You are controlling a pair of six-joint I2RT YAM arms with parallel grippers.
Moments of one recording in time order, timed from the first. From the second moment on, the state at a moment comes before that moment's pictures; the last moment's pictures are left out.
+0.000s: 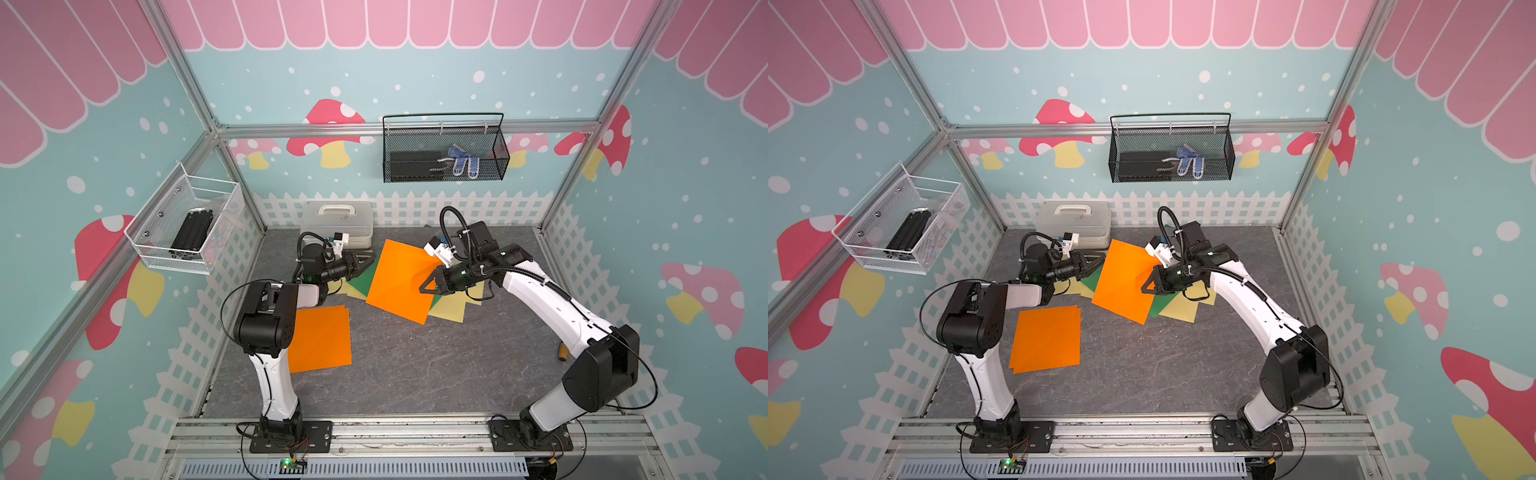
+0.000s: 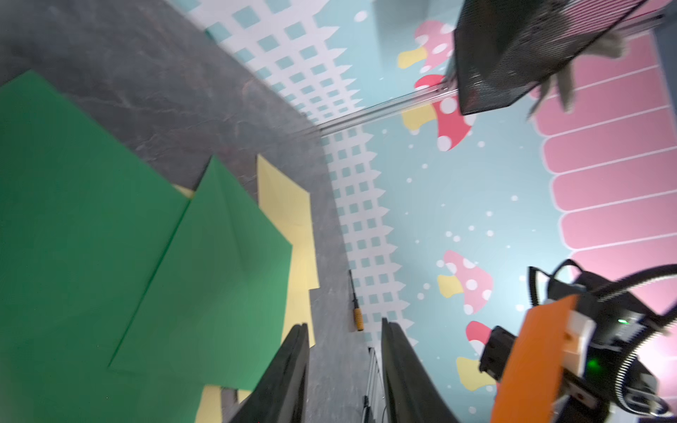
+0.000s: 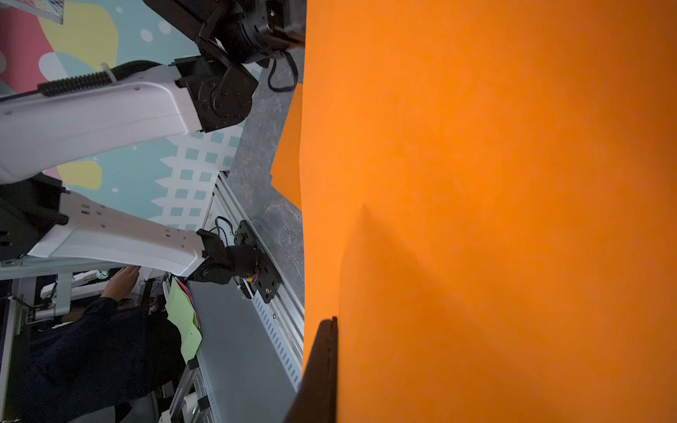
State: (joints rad) left arm -0.07 2.00 1.02 1.02 1.04 -1.24; right arm 0.46 1.57 1.48 -0.92 -0.71 0.21
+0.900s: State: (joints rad) left arm -0.12 1.96 1.00 1.36 1.16 -1.43; right arm 0.46 1.58 1.55 -1.02 -0.74 0.15
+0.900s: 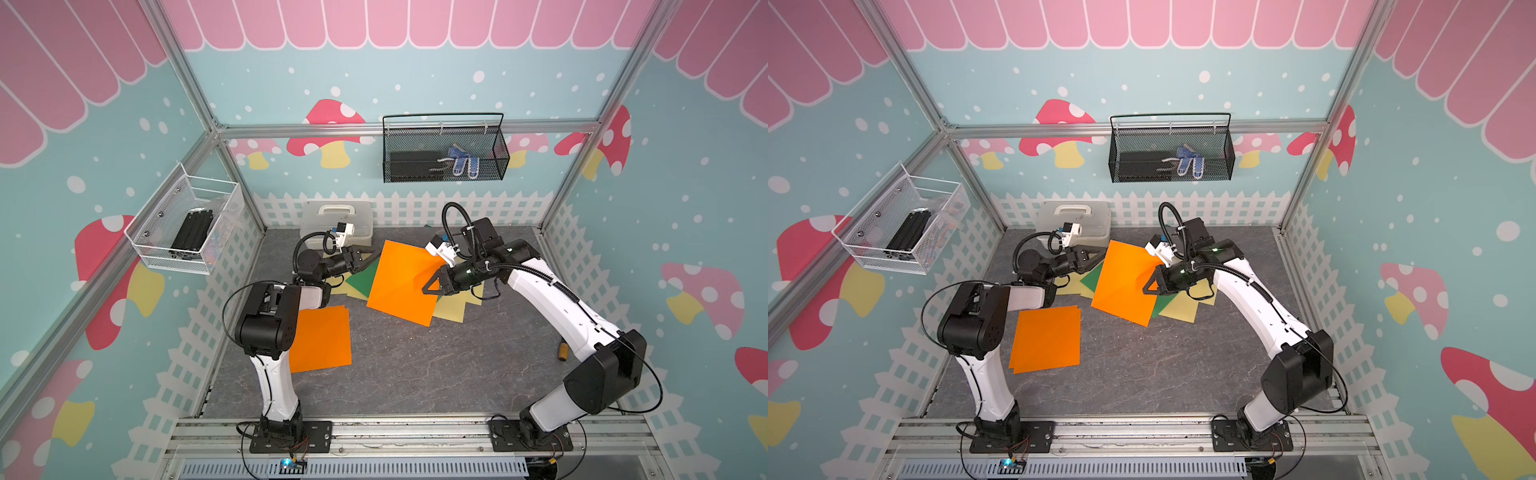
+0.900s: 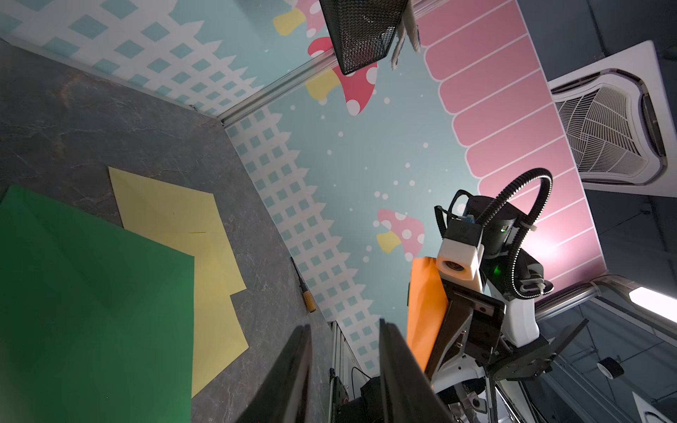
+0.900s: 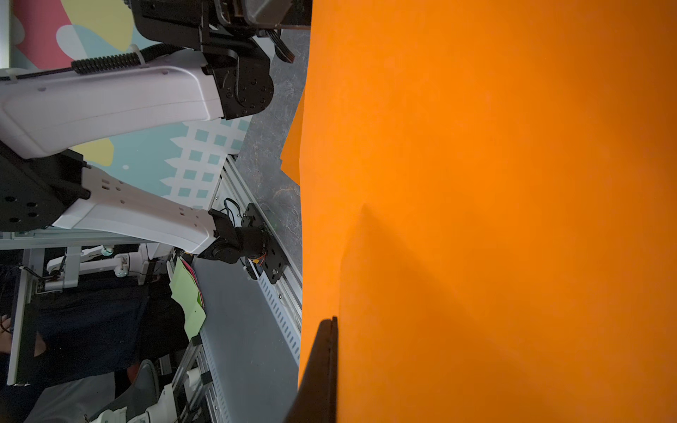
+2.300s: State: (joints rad) left arm -0.19 1.73 0.87 1.07 1.22 -1.20; right arm 0.41 1.63 1.68 -1.10 -0.73 0.05
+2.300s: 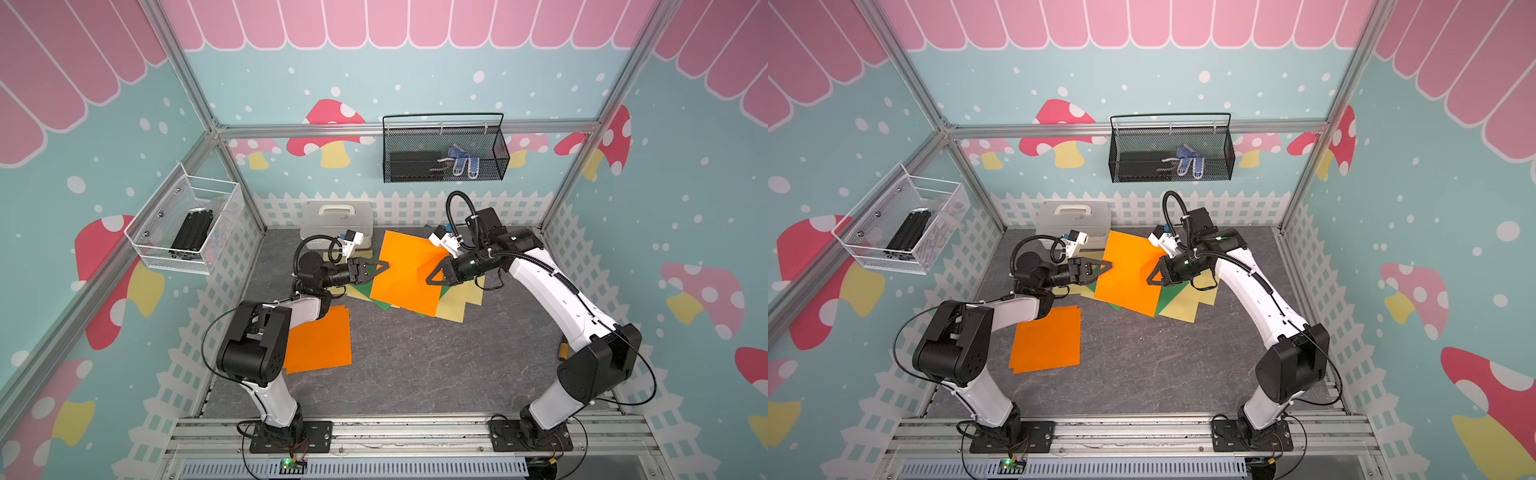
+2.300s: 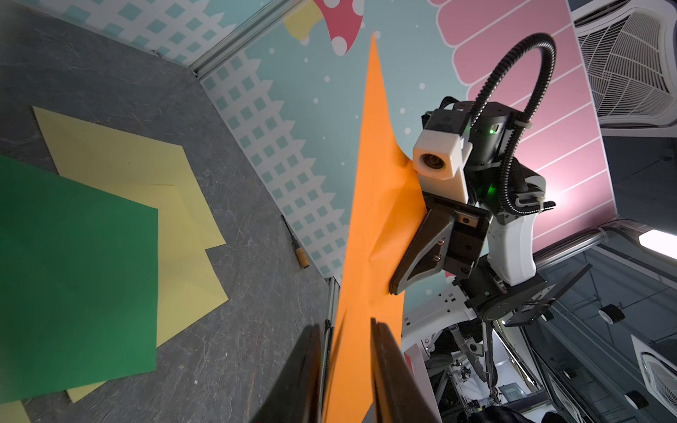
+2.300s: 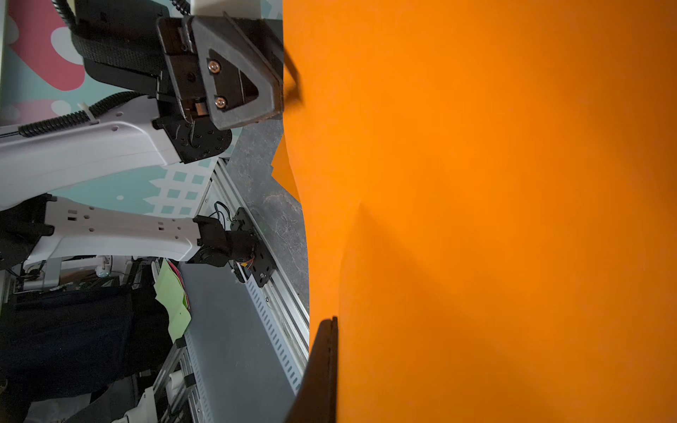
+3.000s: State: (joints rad) left arm -0.21 1.68 0.88 0.83 1.22 -1.04; right arm 0.41 1.58 1.63 -1.11 -0.75 0.04
